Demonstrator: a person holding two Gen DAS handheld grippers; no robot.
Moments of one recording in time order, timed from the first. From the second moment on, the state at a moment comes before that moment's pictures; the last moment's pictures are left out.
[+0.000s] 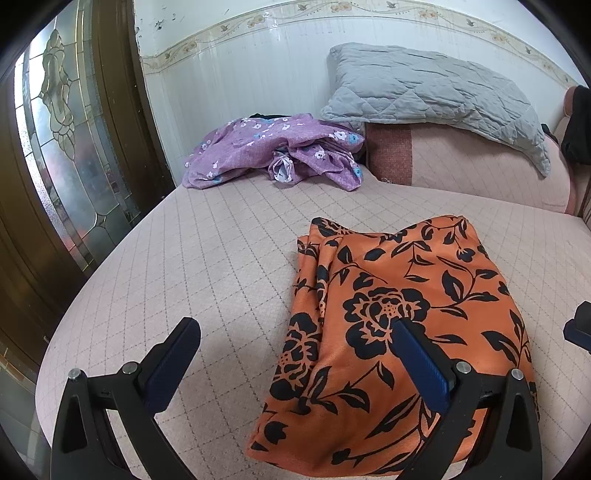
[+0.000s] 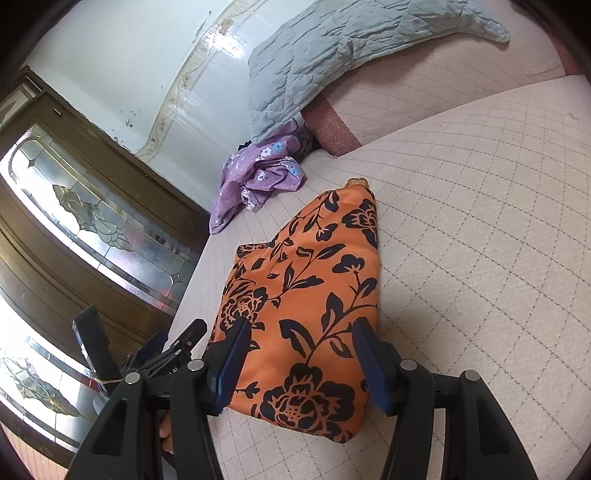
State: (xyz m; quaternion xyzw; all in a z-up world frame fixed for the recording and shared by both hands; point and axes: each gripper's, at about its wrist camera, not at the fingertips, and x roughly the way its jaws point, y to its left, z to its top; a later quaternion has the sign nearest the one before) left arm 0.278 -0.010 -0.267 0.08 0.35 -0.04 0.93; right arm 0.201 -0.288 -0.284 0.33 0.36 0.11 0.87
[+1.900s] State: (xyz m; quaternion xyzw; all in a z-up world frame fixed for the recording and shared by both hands) left arm 0.346 0.046 -0.289 -0.04 0.47 -0.07 0.88; right arm 0.274 -0.321 -0.340 0.40 0.41 0.11 0.81
